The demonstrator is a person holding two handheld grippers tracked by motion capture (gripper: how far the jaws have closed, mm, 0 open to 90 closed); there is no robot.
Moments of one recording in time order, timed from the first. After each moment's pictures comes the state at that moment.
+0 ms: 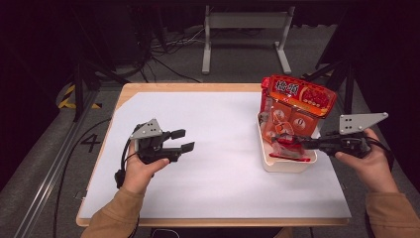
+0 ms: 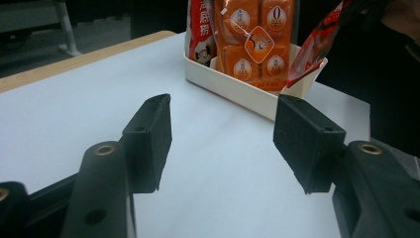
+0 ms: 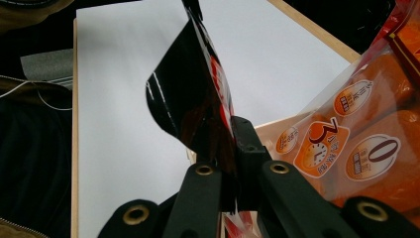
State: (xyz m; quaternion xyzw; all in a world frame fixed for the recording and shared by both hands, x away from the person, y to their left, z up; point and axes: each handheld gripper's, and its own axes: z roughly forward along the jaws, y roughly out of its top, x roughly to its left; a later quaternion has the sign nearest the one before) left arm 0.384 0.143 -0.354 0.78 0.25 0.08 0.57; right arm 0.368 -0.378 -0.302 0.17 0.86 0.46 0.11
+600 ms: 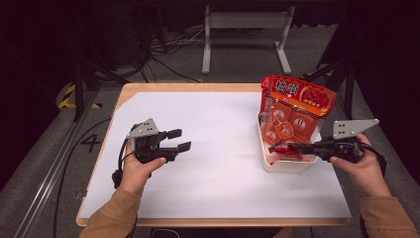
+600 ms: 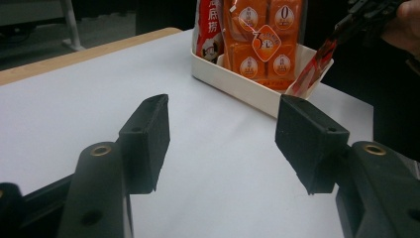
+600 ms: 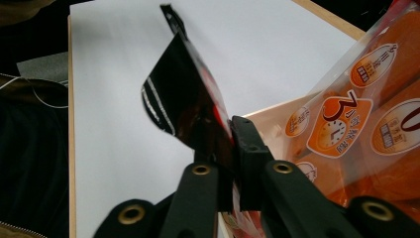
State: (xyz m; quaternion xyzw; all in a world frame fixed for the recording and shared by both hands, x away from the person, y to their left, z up) left arm 0.386 0.150 -0.357 0.77 0.27 0.07 0.57; right arm 0.369 -0.377 -0.326 0.19 0.86 0.46 0.10
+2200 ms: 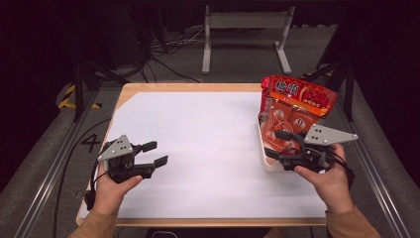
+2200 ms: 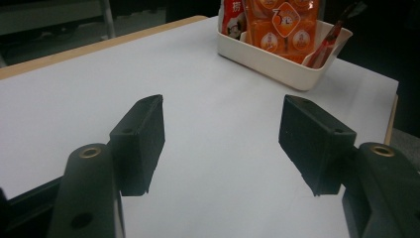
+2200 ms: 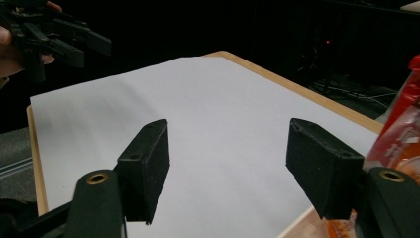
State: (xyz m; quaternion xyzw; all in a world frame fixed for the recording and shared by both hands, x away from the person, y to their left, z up) left arm 0.339 0.207 -0.364 0.78 0.29 0.13 0.54; right arm 0.331 -0.277 -0.311 0.26 0.78 0.53 0.20
